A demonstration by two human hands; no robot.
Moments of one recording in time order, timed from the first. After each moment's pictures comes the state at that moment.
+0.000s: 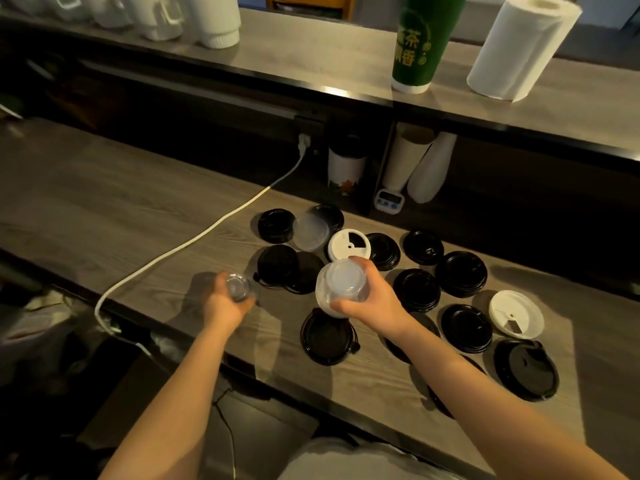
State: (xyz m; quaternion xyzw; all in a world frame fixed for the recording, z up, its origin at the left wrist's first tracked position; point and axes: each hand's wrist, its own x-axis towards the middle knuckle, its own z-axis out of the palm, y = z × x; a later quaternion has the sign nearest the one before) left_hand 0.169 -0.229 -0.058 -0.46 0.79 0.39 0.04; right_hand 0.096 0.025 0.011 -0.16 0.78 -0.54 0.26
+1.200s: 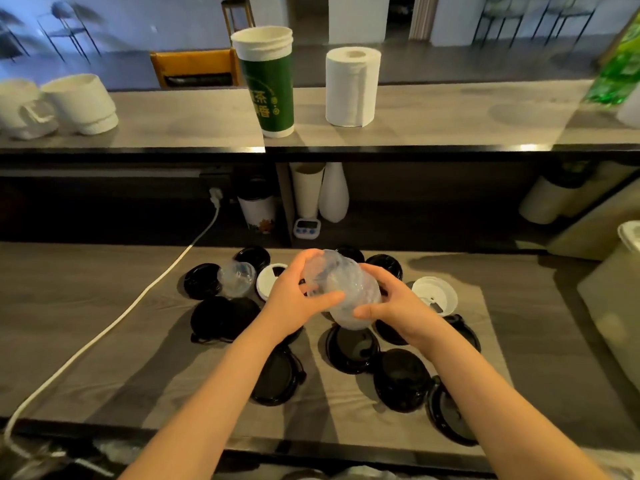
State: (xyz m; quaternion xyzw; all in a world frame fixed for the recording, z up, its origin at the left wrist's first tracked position) left_hand 0.101 -0.035 0.070 0.06 0.79 0.61 0.04; right_hand 0.087 0.162 0.049 -0.07 0.65 -0.71 0.26
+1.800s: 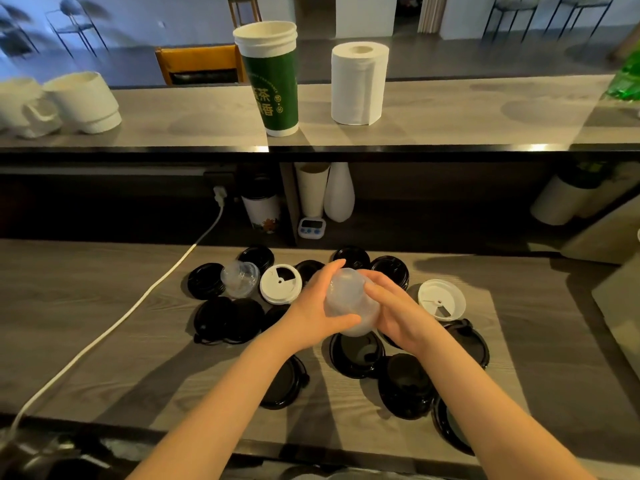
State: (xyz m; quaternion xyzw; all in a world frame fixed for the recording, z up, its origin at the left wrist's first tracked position) left_hand 0.100 -0.023 0.063 0.08 0.87 0.47 0.14; right_hand 0.081 0.150 0.036 0.00 0.56 -0.78 0.28
